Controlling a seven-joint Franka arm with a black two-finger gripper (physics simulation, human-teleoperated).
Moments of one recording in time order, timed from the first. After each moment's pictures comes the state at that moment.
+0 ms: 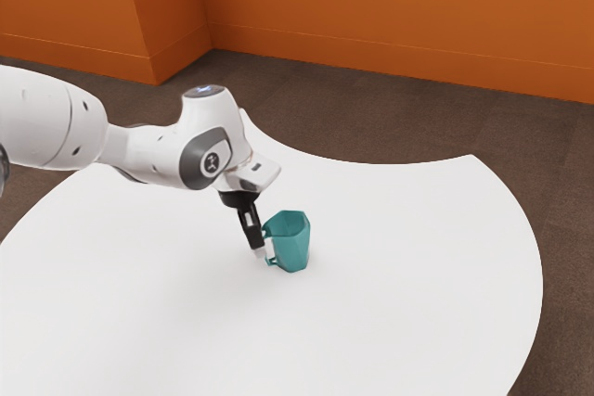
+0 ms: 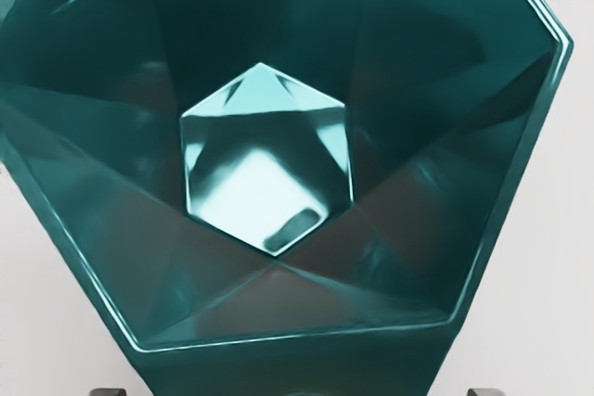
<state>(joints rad) -0.03 0.33 -0.07 -1.98 -0.14 2.35 0.82</state>
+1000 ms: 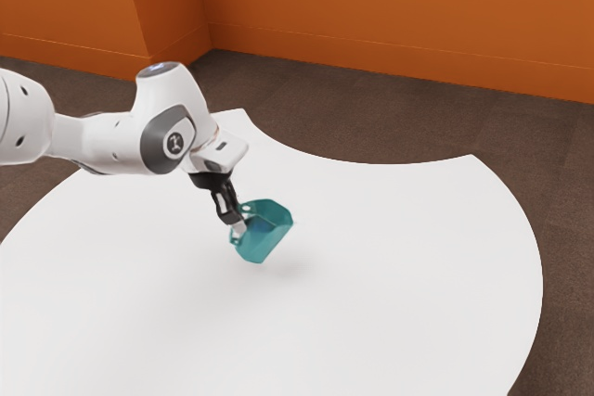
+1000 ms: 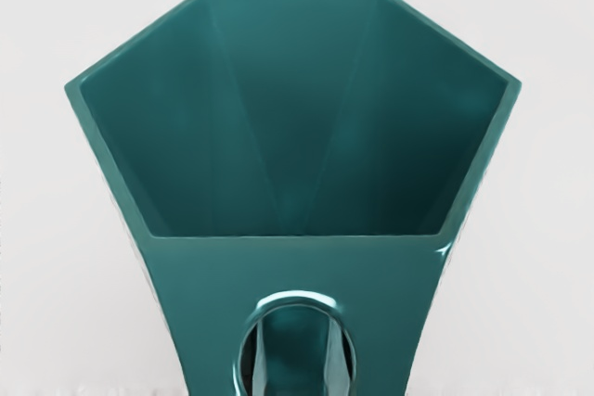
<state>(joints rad) -0.01 0.12 -0.04 -2.13 -0.23 2.37 0.96</state>
